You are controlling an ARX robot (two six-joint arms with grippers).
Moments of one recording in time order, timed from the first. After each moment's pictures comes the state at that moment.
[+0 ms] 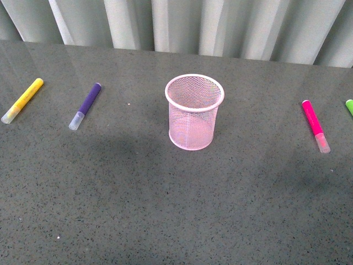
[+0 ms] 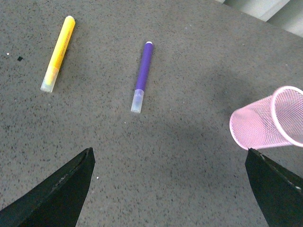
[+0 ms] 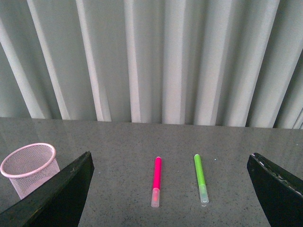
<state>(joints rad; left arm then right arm) -0.04 1.22 0.62 -0.05 0.10 -0.24 0.00 0.00 0.02 0.00 0.00 0.00</state>
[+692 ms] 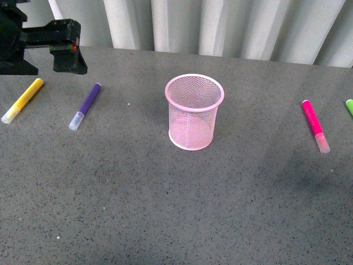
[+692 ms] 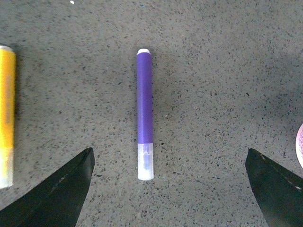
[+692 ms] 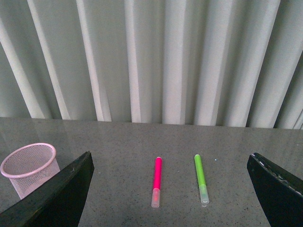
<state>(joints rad) -0.06 1.92 1.13 -0.08 0.13 0.01 0.00 0.00 0.02 0.00 0.00 0.00</state>
